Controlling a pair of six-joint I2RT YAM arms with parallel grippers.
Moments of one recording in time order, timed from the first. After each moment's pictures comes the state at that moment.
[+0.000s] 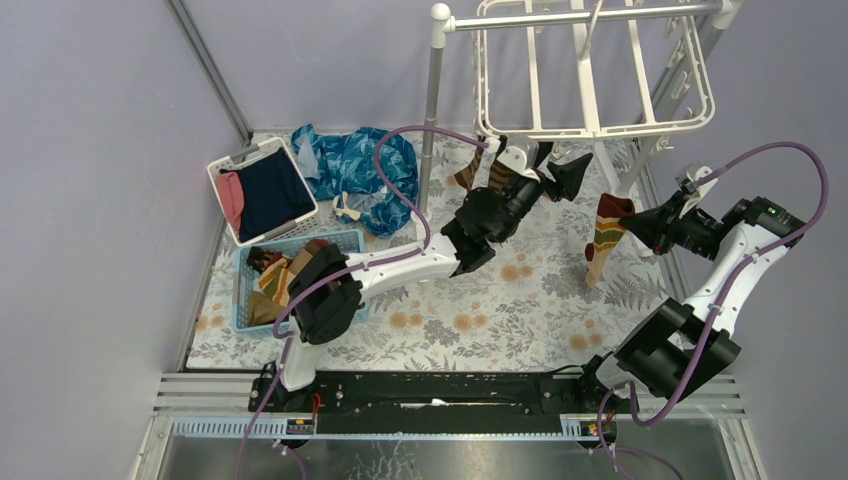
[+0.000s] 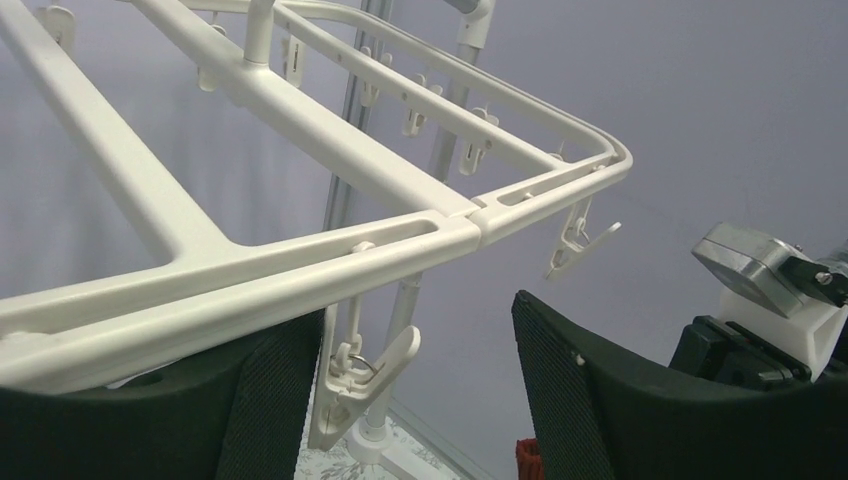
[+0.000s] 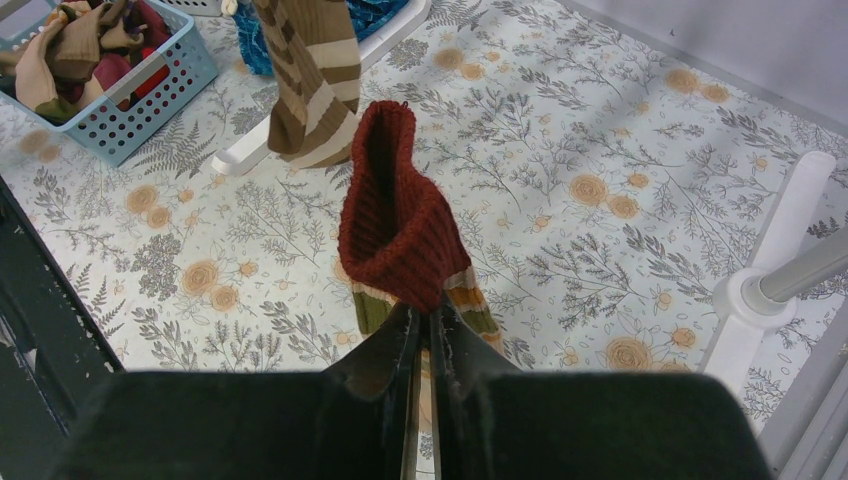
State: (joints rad) left arm -1.03 2.01 1.64 0.90 -0.30 -0.14; right arm -0.78 1.36 1.36 -1.56 -1.33 -1.49
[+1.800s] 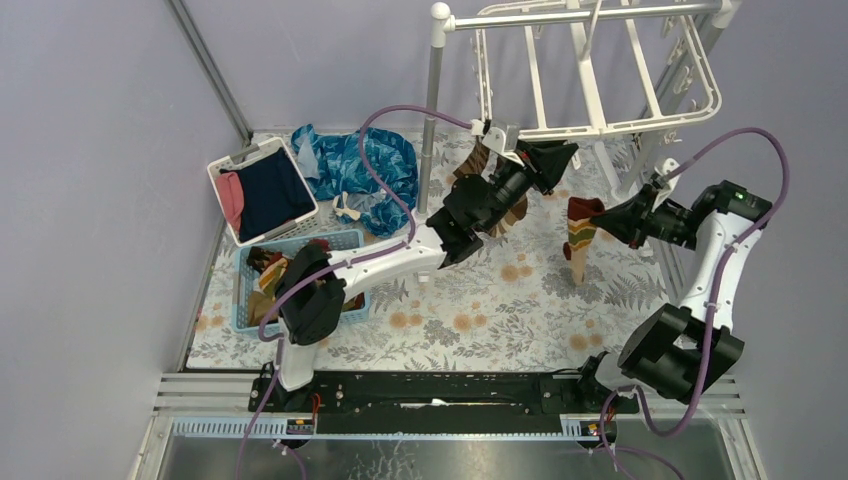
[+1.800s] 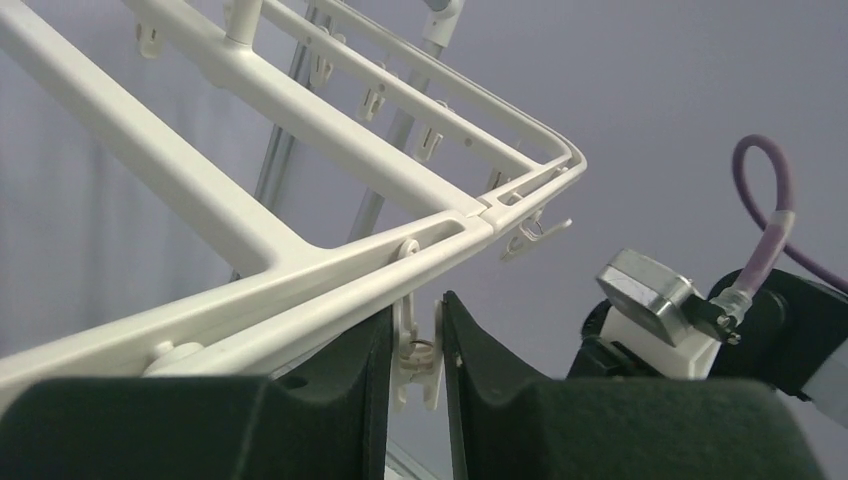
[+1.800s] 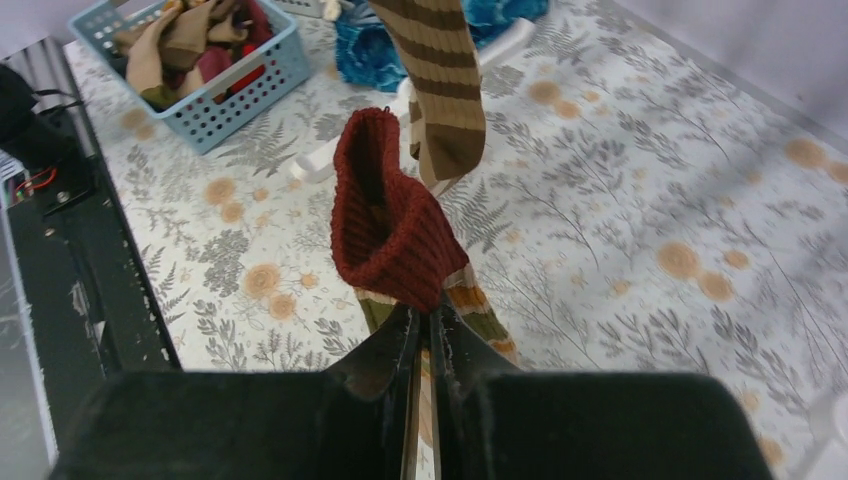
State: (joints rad) left arm -0.98 1.96 1.63 0.80 -0.19 -0.38; right arm -0.61 1.36 1.36 -1.56 -1.35 -1.47
